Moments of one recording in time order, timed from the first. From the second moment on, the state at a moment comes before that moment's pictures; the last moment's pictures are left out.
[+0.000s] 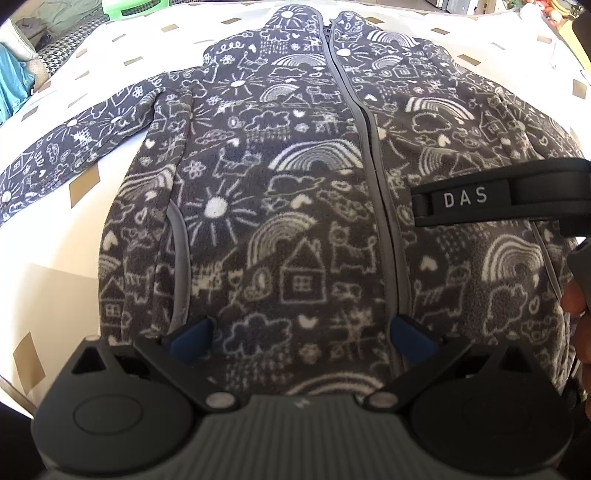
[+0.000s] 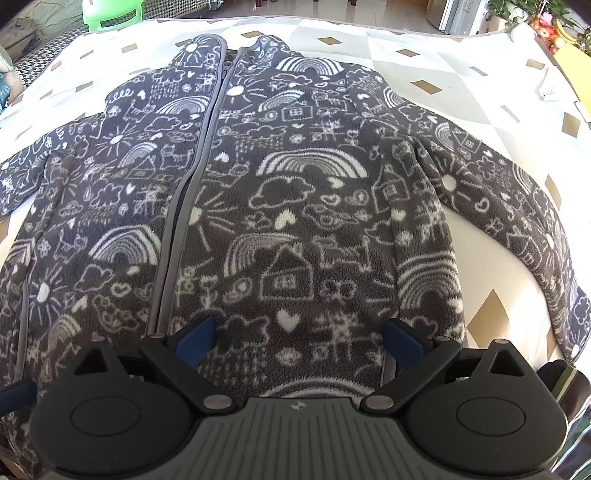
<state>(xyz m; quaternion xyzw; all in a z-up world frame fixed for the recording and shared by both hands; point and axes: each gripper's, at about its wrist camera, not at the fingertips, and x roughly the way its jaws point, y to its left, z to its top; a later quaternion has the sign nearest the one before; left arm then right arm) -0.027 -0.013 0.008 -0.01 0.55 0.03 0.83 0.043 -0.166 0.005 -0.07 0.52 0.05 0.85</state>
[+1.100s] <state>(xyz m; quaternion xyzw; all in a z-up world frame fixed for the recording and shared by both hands) -0.032 -0.035 0.021 0.01 0.53 0.01 0.85 0.019 -0.171 0.014 -0.06 0.52 0.06 0.85</state>
